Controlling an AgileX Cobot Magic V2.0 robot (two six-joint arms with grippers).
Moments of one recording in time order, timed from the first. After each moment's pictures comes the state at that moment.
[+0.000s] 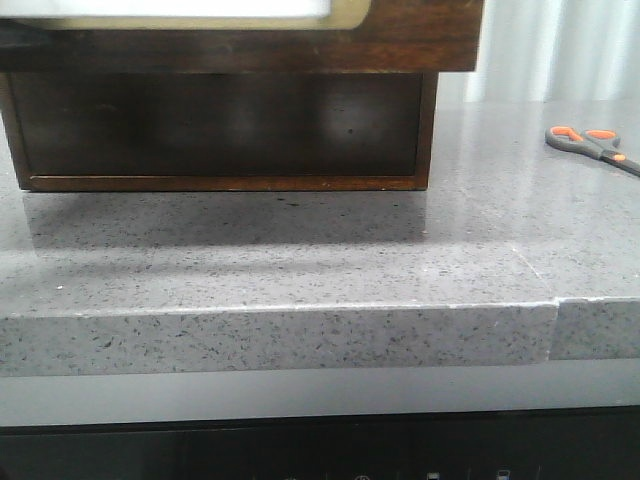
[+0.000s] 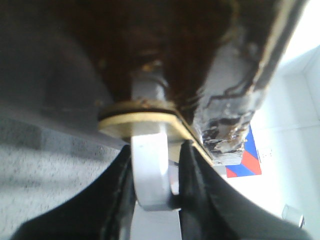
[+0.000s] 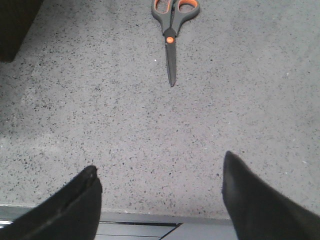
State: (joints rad) left arm -0.01 1.00 -0.44 -1.82 0.94 0.82; right arm -0.01 0.66 -0.69 -0.03 0.70 -0.04
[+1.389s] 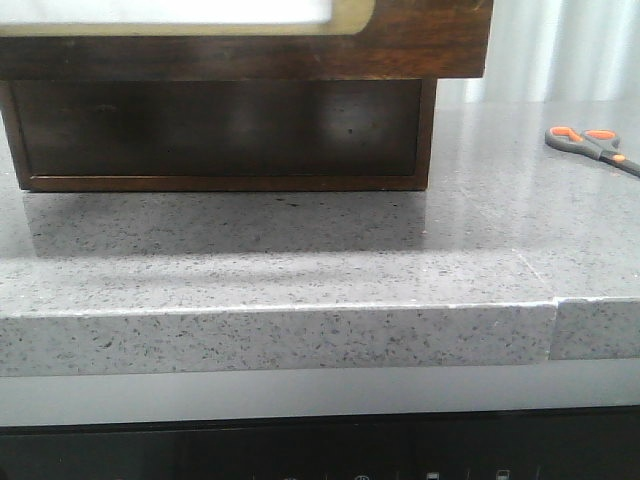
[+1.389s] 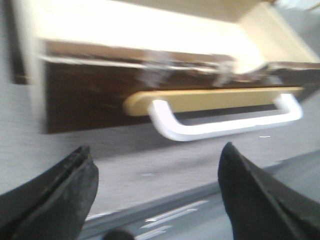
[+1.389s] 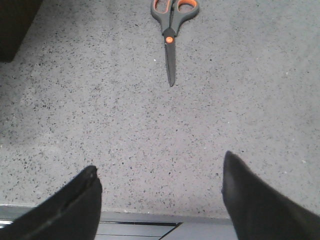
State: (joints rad) left arm -0.01 0.61 -0.77 -0.56 0.88 0.31; right arm -0.01 0.66 -0.69 -0.03 0.70 -0.04
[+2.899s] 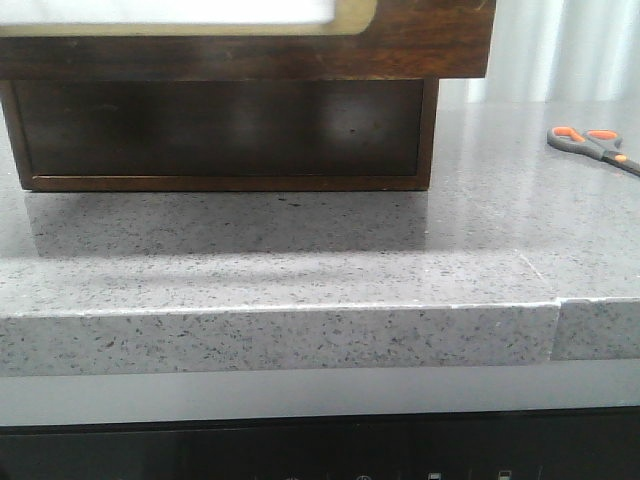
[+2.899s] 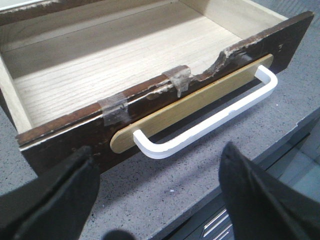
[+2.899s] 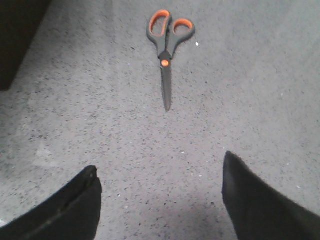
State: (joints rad) left arm -0.45 0.61 -0.82 -0.20 0.73 0.23; right arm -0.03 0.81 -0.82 -0.02 0.70 -0.04
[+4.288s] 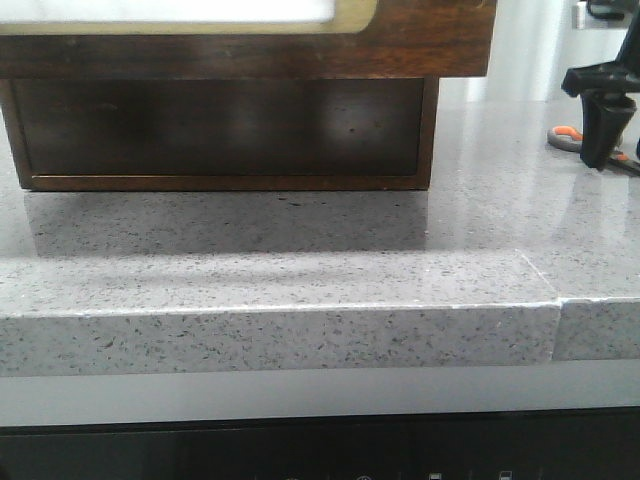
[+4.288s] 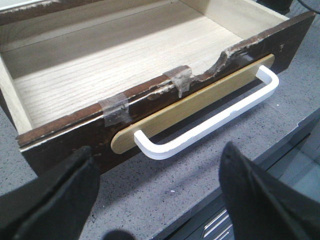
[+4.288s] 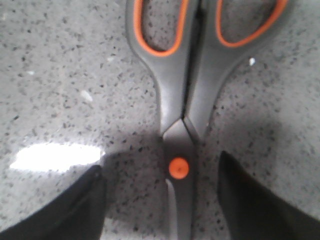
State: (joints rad) left arm -0.45 0.61 -0.82 -0.20 0.73 0.23; right arm -0.08 1.99 -1.71 0.11 0.98 -0.16
